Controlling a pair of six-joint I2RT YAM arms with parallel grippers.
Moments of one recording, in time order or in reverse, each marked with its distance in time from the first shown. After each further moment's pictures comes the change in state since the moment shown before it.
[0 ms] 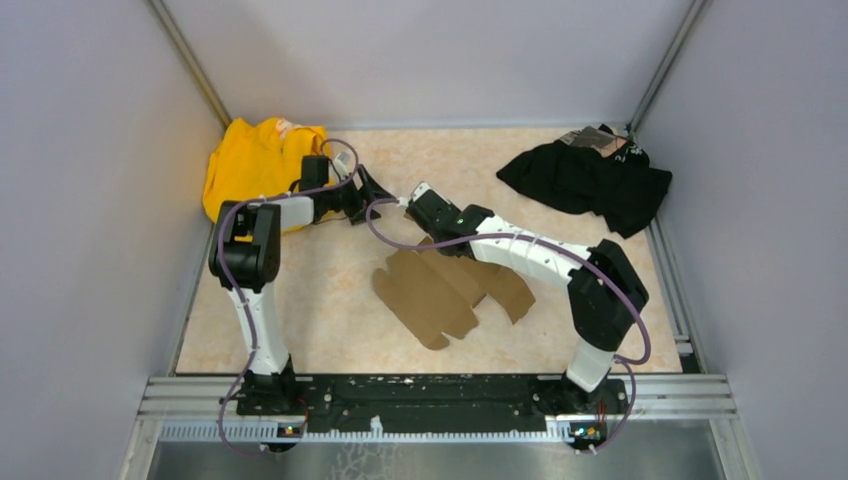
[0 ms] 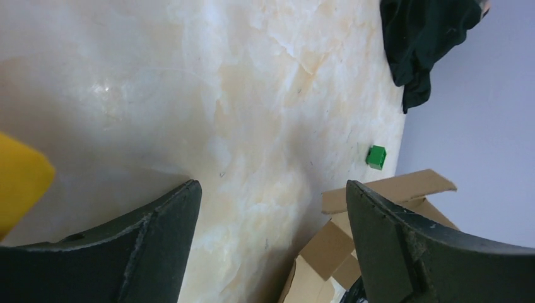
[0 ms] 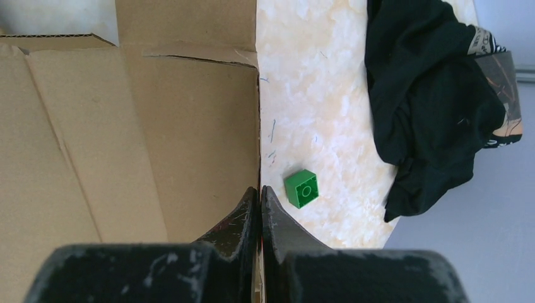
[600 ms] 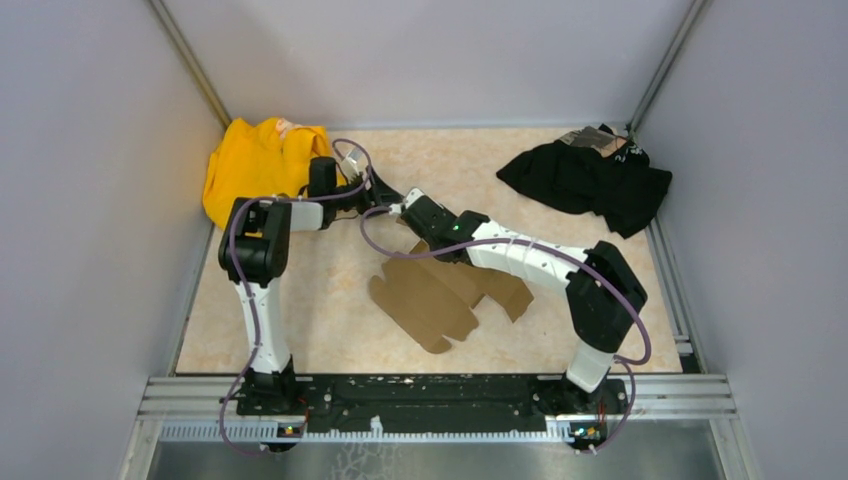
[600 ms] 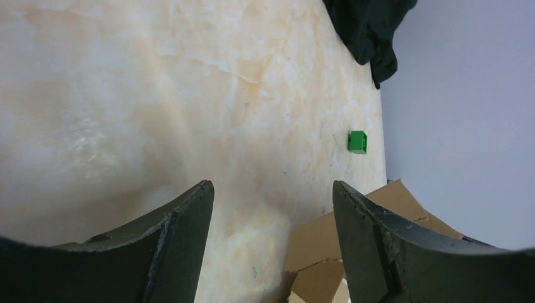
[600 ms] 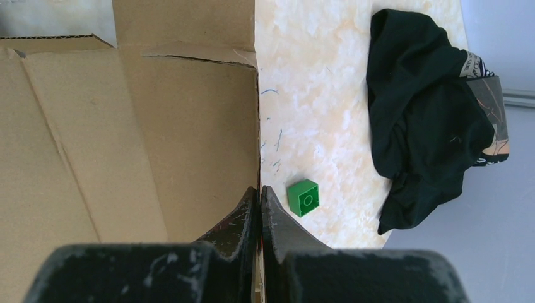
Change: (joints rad) left arm -0.032 0.085 -0.014 0.297 0.132 -0.017; right arm 0.040 -0.002 -0.023 0.045 0.007 -0.046
